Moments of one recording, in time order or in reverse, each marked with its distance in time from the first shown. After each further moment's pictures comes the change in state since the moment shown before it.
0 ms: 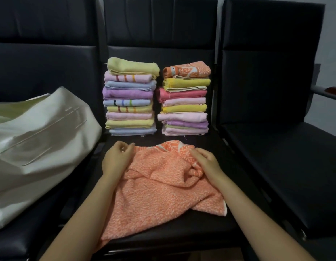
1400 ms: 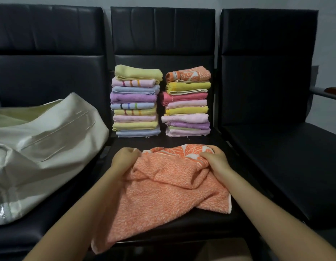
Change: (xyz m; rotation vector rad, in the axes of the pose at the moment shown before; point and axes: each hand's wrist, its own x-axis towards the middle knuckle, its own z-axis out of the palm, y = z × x) left_hand 0.005 -0.003 -0.006 0.118 -0.211 0.005; right_hand 0.006 0.003 -0.010 -0.015 0.330 0.146
